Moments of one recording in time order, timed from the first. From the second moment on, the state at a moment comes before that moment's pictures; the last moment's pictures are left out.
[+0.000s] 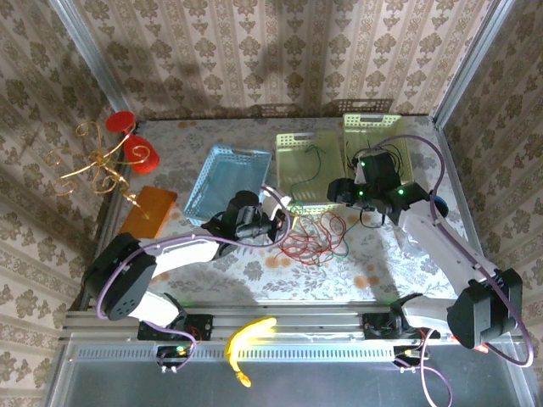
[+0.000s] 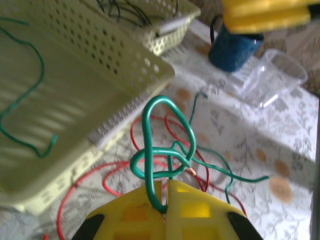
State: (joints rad) left arm -0.81 1.46 0.71 0.36 0.34 -0.21; right arm 0.30 1.24 1.04 -0.65 -0.17 0.54
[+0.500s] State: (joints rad) left arm -0.71 1.88 1.16 0.32 0.15 -0.28; right arm 0.23 1.23 0.92 -0.69 -0.11 0.56
